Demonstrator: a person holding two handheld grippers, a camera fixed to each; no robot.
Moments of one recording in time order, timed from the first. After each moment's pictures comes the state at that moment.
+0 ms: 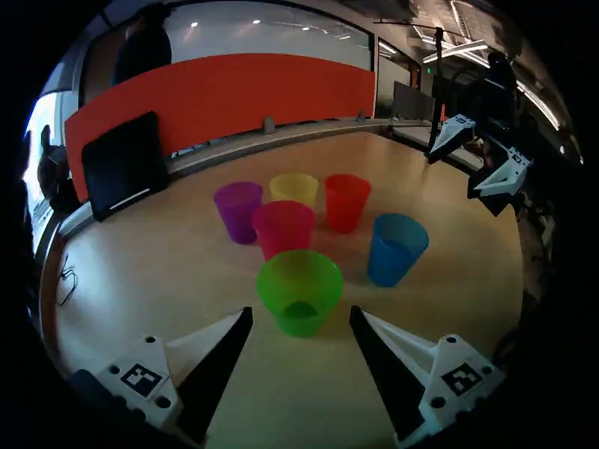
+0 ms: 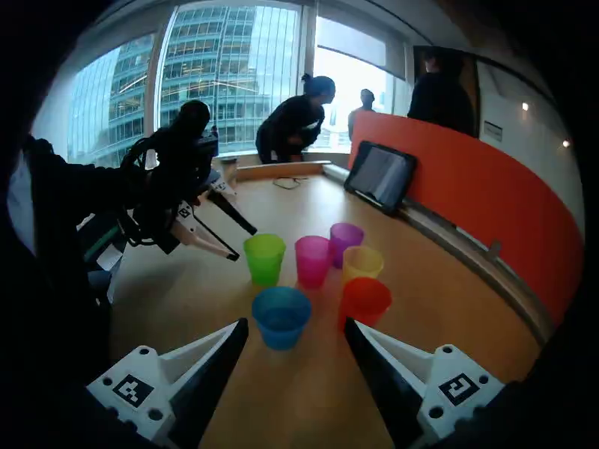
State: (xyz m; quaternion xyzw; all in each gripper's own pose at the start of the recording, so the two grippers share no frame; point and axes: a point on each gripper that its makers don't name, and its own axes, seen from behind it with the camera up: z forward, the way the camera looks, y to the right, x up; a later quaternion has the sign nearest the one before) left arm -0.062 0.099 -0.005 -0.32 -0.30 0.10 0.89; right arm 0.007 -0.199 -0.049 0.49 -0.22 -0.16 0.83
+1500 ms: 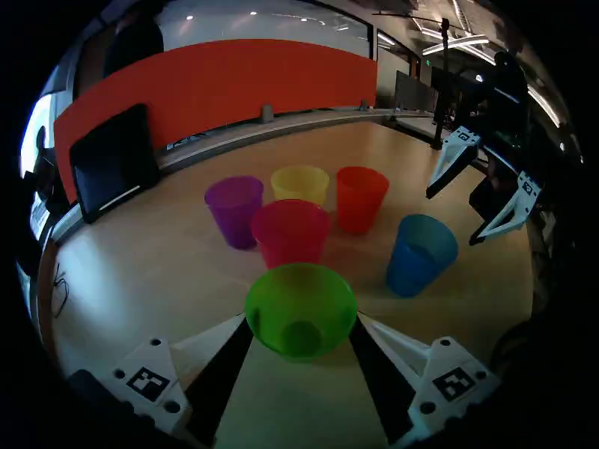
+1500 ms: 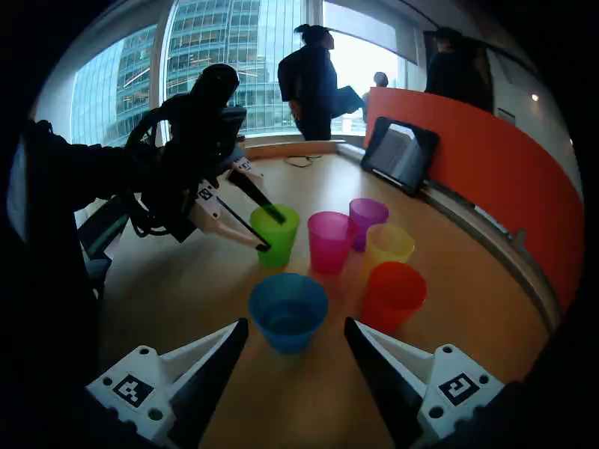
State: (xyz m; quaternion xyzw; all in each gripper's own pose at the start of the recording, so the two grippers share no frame) left arm -0.082 0.114 0.032 -0.32 -0.31 0.11 0.89; right arm -0.049 -0.231 -0.037 0.52 -0.25 -0.17 0.80
